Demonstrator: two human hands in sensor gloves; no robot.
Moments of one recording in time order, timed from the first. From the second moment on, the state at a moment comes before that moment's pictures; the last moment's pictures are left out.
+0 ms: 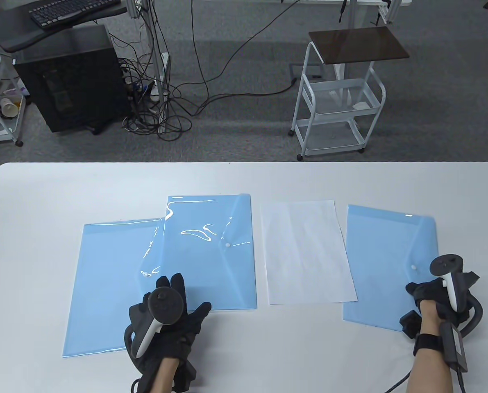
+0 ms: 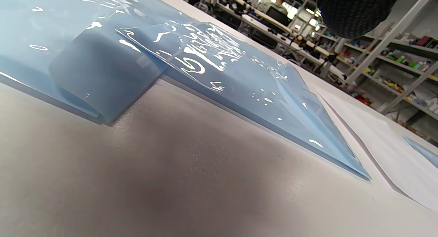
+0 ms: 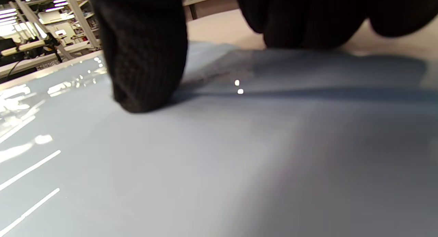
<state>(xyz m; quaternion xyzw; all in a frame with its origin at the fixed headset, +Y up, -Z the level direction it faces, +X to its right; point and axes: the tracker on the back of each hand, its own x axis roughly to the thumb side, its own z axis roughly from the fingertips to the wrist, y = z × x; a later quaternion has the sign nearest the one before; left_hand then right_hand) -0.186 -0.748 -0.244 -0.13 0.09 0.26 0.95 0.424 -0.779 -0.340 -0.42 0.09 0.89 0.16</state>
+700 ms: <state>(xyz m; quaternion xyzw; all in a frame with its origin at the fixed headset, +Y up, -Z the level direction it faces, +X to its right) -0.189 -0.747 -0.244 -0.13 0.09 0.27 0.95 0.430 -0.774 -0.337 -0.42 0.10 0.89 0.14</state>
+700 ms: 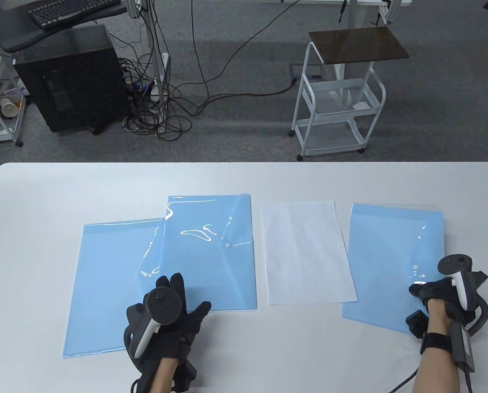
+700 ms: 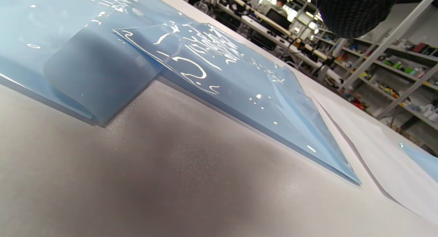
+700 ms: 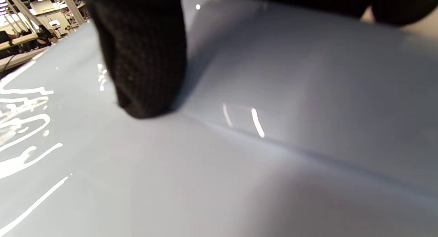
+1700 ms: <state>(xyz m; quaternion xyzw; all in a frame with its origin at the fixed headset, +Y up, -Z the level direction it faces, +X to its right) -0.189 -0.742 -0.234 -0.12 0.07 0.31 0.94 0.350 -0.594 -0.299 -0.34 -0.14 0.93 0.01</state>
